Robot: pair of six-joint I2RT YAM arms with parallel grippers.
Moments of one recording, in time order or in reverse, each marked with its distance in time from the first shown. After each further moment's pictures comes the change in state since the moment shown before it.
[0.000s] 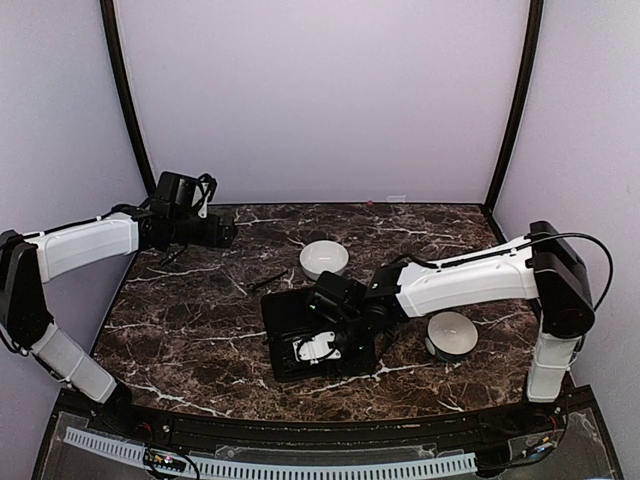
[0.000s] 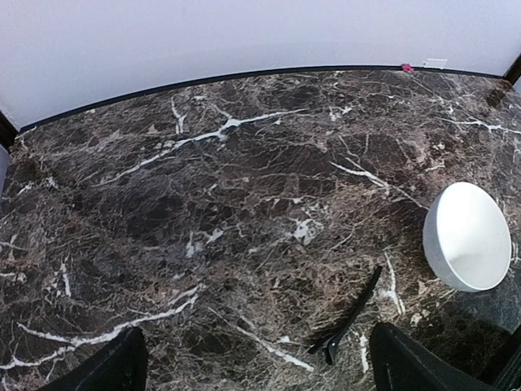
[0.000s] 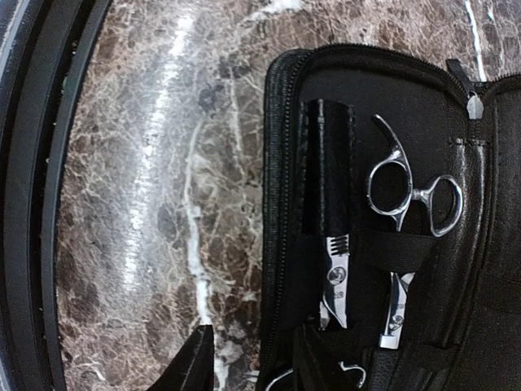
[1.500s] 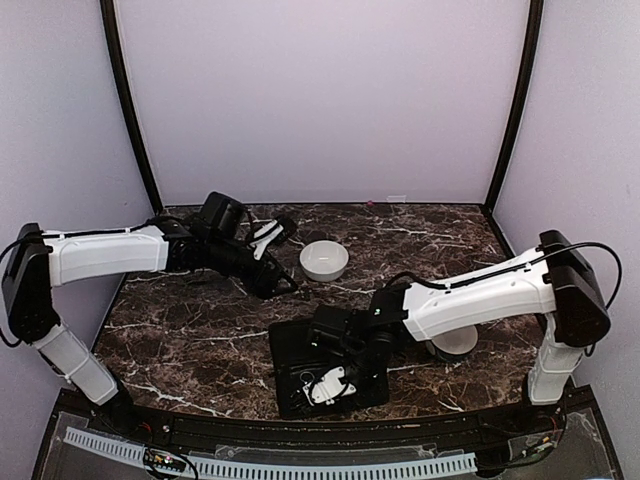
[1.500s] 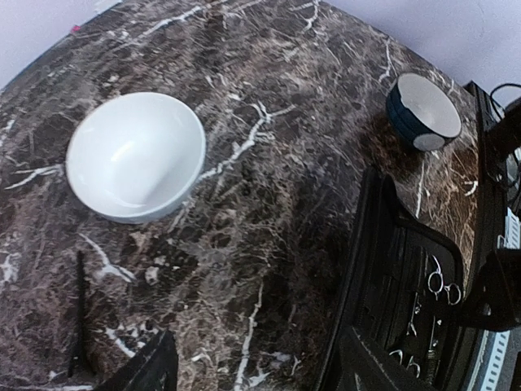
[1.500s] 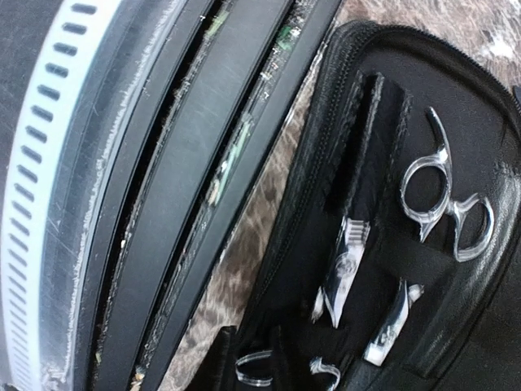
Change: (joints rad) left arm -0.271 0.062 0.019 -0.042 0.485 0.272; right arm 0.141 -0.037 -0.036 -0.156 -0.060 -0.060
